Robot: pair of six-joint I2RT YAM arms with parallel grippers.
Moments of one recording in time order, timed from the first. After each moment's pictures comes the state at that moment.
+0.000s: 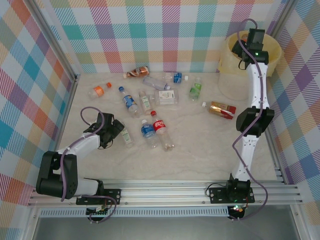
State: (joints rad) left arm -0.16 1.34 0.64 -0.31 -0.10 -0.96; right arm -0.10 2.33 2.64 -0.82 0.07 0.35
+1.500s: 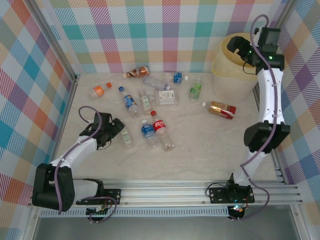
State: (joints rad) left arm -0.18 1.21 0.65 -0.39 -0.07 -0.87; right arm -0.11 1.87 2.20 -0.80 -0.27 0.44
